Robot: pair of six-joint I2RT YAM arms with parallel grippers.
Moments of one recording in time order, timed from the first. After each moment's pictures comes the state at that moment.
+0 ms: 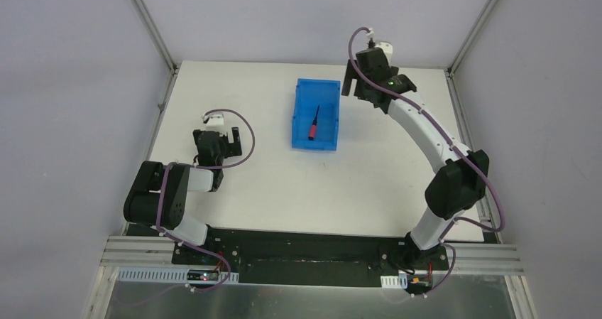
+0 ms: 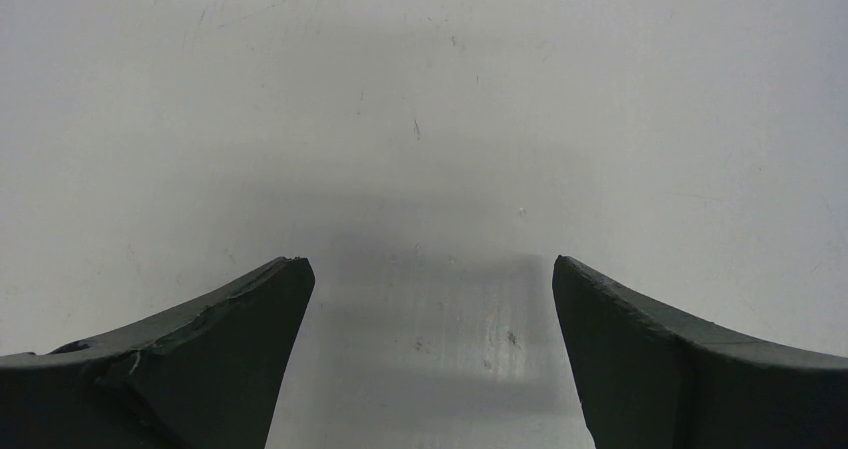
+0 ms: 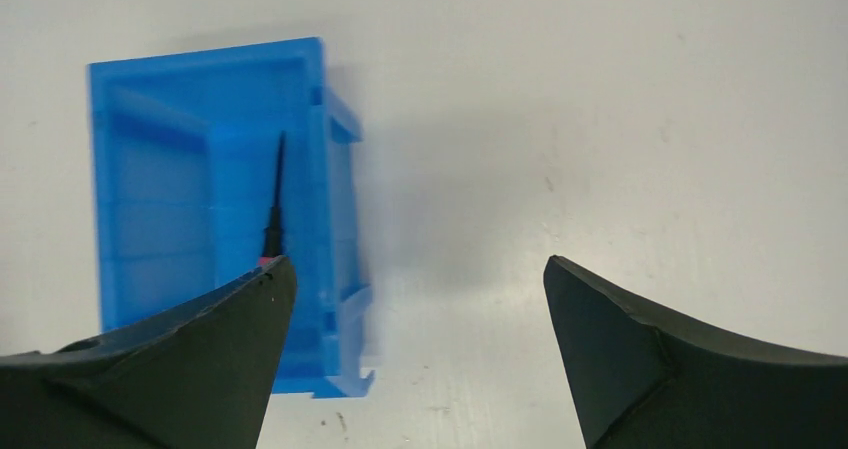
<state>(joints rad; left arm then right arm) -0.10 1.52 0.37 0.86 -0.17 -0.06 0.49 1.73 1.69 -0.69 0.43 0.42</state>
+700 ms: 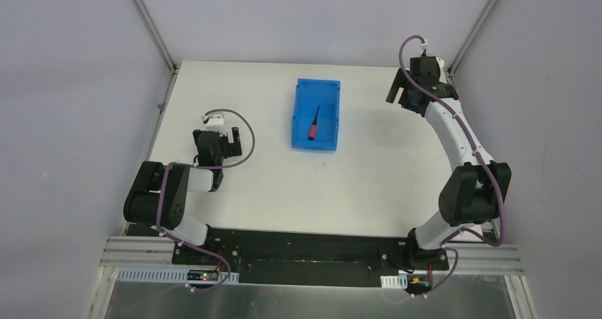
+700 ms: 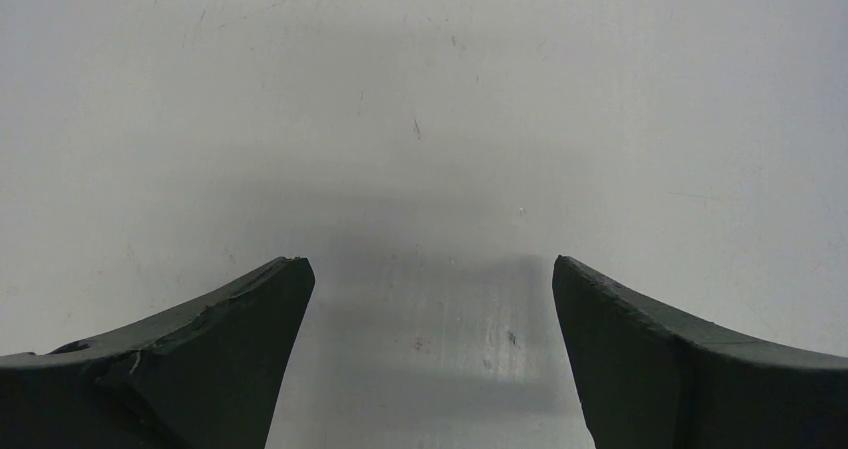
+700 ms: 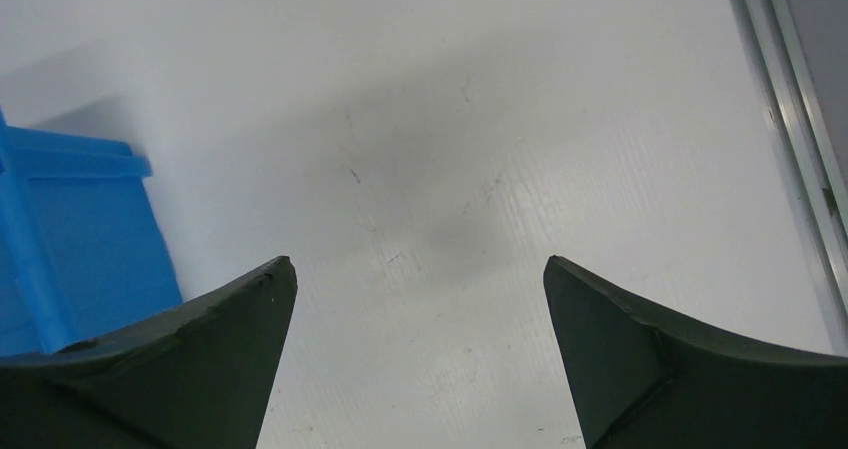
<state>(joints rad) -0.10 1.52 0.37 0.86 -0.17 -0.06 0.14 1.60 1.46 -0.67 0.30 0.36</state>
